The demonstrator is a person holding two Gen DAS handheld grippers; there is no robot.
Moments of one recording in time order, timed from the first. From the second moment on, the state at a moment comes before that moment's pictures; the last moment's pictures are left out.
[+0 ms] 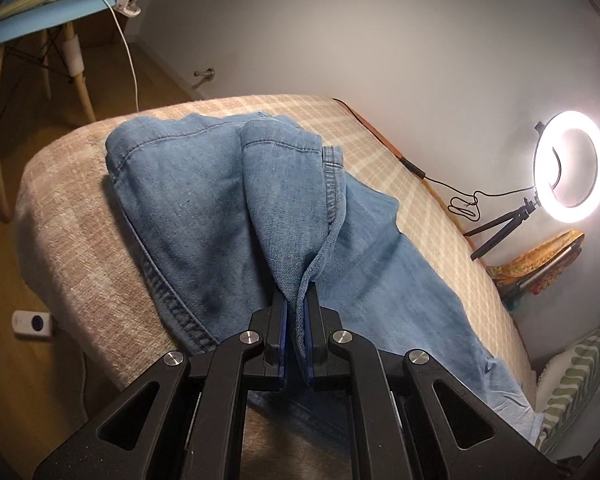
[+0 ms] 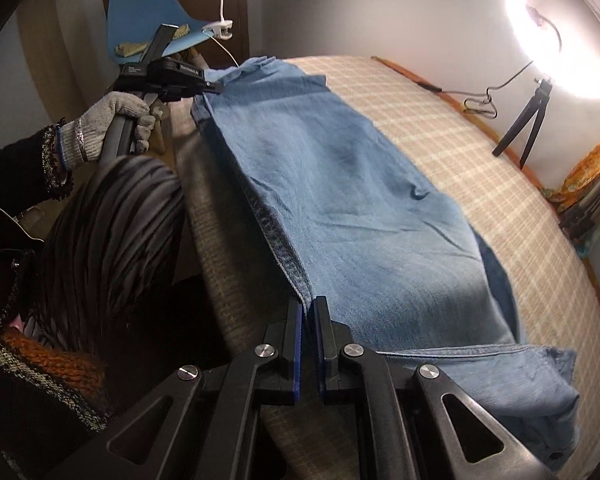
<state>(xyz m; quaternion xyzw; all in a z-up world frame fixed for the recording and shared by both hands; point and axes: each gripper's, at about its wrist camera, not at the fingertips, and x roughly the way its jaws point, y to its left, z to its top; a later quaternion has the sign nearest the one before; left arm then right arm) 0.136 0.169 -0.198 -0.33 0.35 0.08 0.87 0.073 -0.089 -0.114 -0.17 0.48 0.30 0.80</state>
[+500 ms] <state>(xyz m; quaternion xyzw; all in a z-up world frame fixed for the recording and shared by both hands) 0.152 0.152 -0.191 -0.14 0.37 0.14 0.91 0.083 -0.081 -0.123 -0.11 0.53 0.31 0.78</state>
